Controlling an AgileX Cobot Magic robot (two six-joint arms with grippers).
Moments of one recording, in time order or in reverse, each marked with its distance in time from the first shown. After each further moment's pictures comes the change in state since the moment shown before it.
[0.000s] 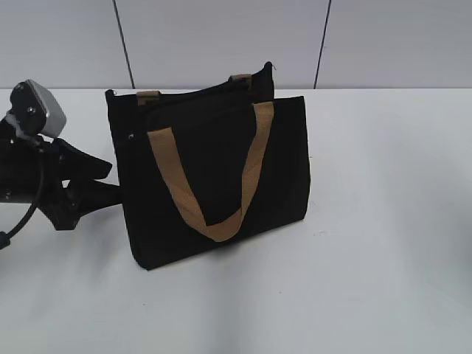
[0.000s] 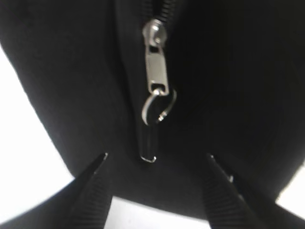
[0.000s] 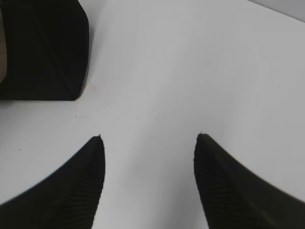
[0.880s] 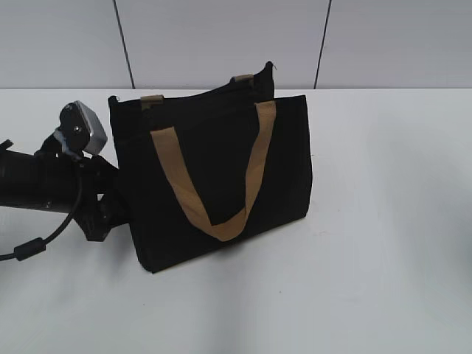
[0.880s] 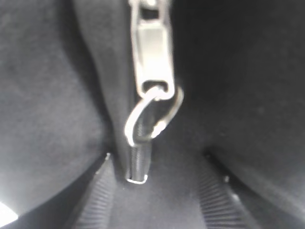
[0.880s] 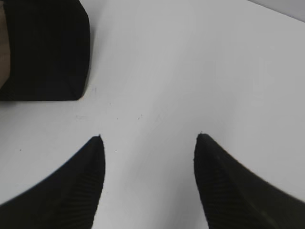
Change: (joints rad) left arm -0.065 0.196 -0.098 -0.011 0.030 0.047; right arm 0.000 0.000 0.000 0.004 0.000 0.000
